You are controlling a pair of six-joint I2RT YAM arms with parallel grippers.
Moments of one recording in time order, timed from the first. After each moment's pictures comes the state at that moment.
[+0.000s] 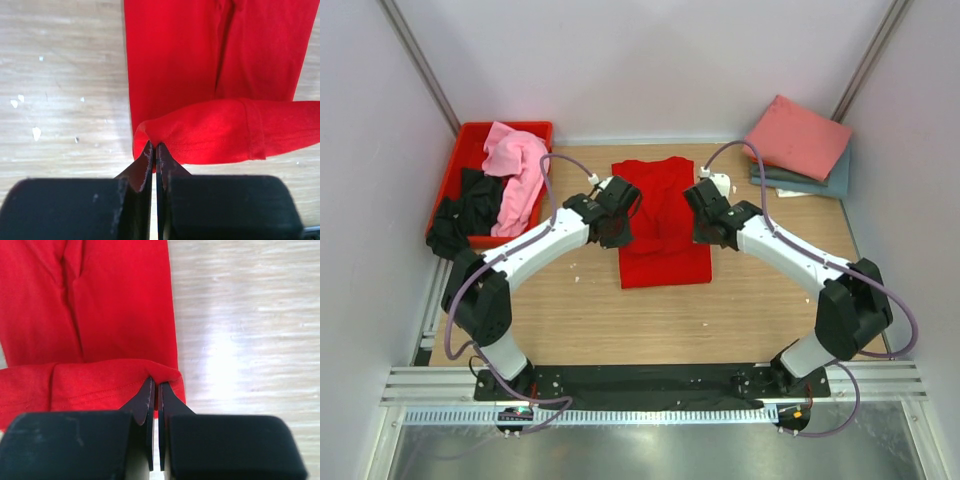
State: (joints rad) left arm -0.70 1.66 1.35 -0.74 -0.23 -0.77; right arm 0.61 1.50 1.17 -0.63 0.39 0.55
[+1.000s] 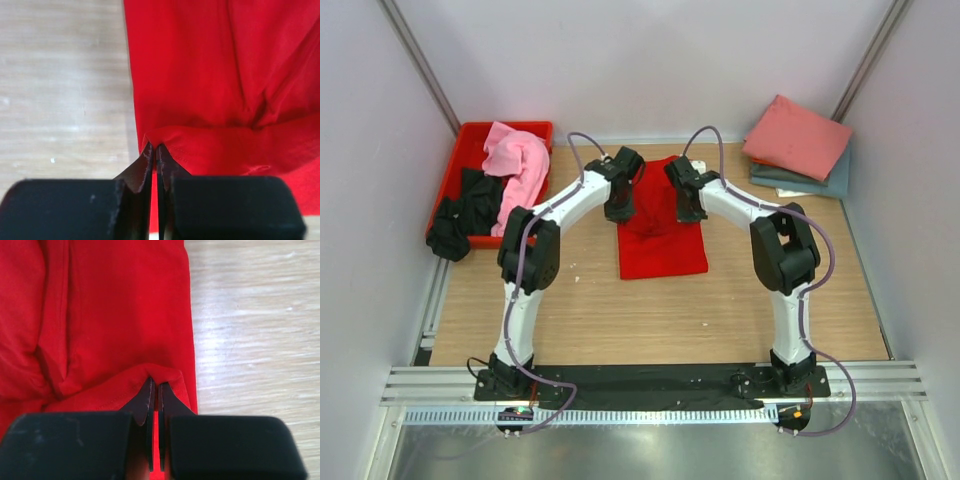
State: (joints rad) left arm -0.54 2.14 1.81 -0.85 -0.15 -0.57; right arm 0.49 2.06 1.58 -0.64 0.33 0.47
